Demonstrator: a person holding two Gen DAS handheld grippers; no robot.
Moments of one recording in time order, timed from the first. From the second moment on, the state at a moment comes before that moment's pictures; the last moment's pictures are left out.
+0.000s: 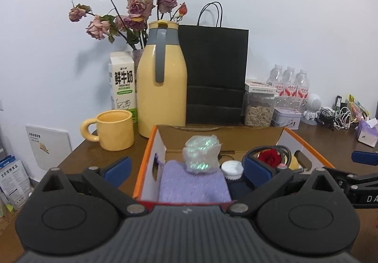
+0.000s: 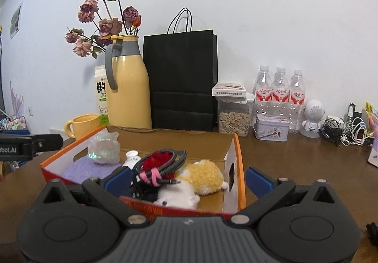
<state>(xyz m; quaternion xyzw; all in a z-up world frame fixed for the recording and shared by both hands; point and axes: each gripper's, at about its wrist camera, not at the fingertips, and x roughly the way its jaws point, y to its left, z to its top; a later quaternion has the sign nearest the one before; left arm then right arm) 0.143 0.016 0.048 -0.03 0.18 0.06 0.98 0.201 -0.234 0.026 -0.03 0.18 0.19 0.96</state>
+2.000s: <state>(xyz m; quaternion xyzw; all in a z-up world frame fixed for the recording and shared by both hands) 0.084 0.073 -0.024 -0.05 0.29 0.14 0.94 0.179 -0.172 -0.042 -0.15 0.27 0.36 0.88</state>
